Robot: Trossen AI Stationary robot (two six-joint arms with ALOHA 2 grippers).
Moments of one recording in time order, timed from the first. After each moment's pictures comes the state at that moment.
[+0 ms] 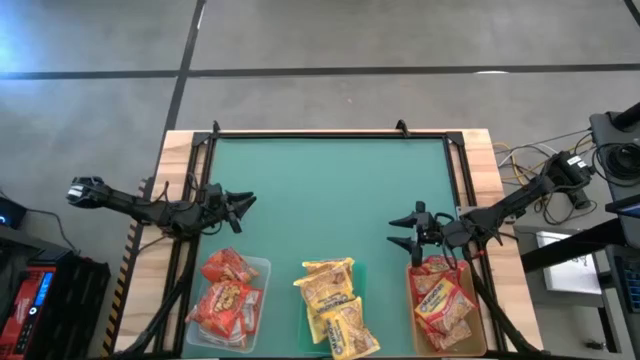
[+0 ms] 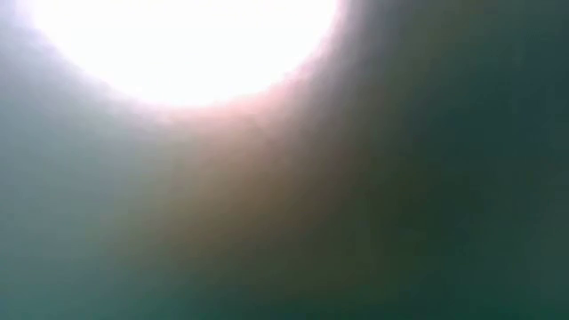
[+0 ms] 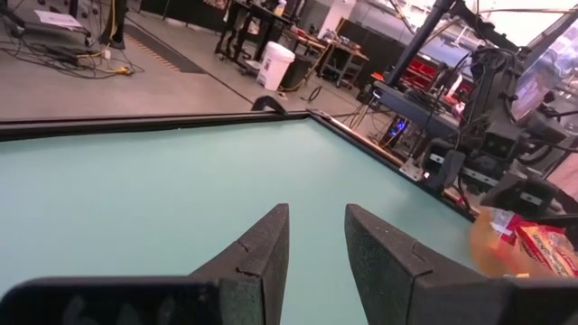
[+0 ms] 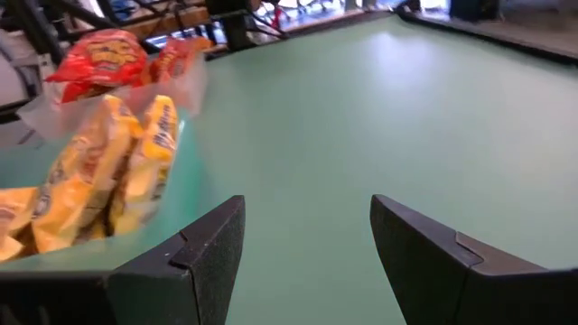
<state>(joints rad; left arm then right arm) -0.25 0.34 0.01 0.21 -0.77 -0.54 0.45 0.92 0.05 0.58 0.57 0.37</state>
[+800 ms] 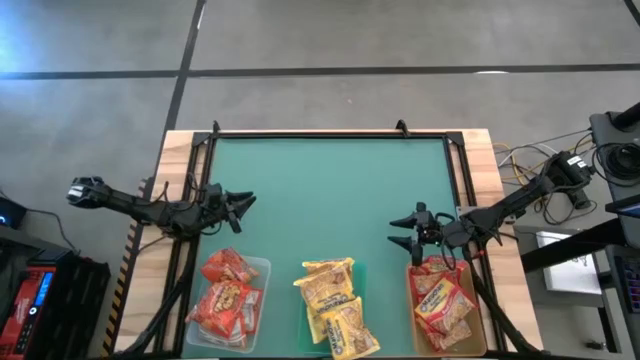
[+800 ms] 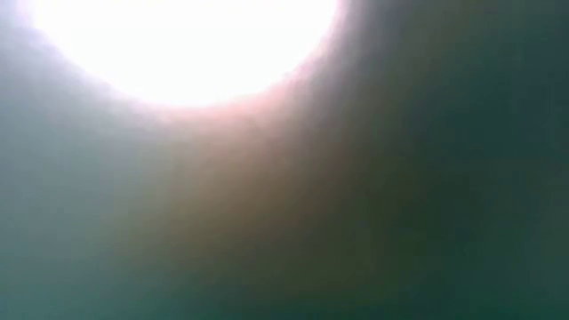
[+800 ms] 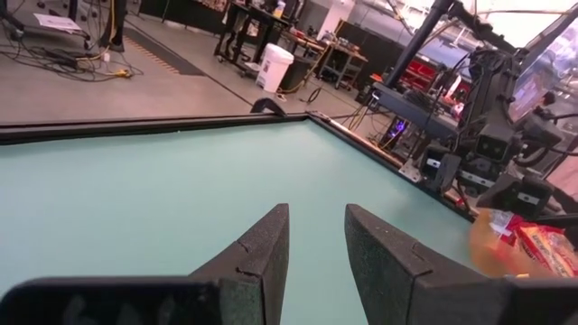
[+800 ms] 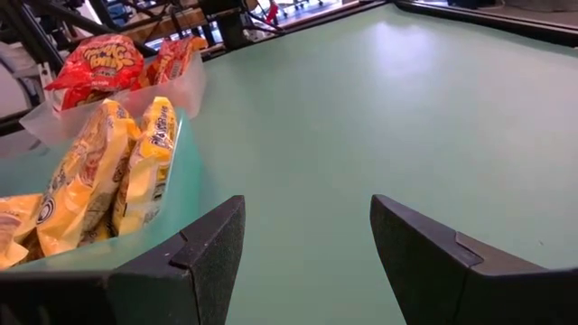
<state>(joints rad) -0.25 0.33 0.01 0.21 -0.78 -0.53 0.45 0.92 0.03 0.58 0.57 0.45</state>
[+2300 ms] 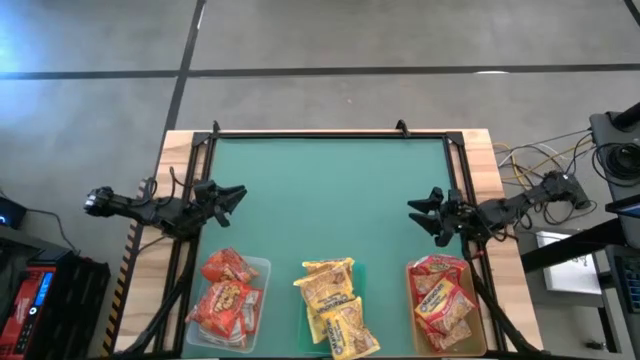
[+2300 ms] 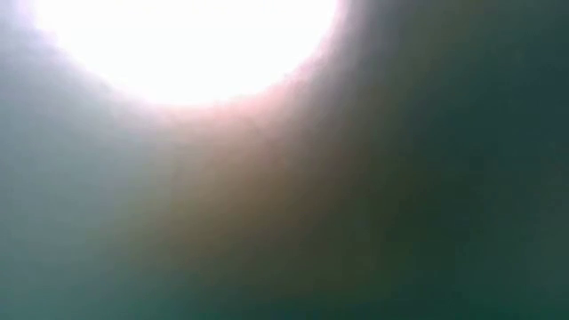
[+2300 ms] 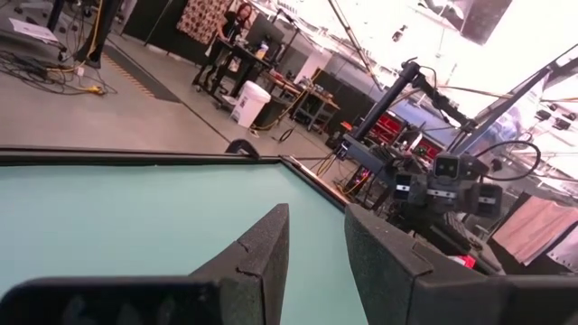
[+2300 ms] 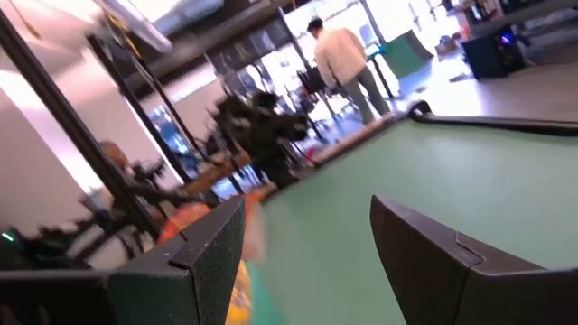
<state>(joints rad) -0.25 0.00 0.01 0.07 -0.78 -0.53 0.40 0.17 0.01 0.28 0.57 0.45</state>
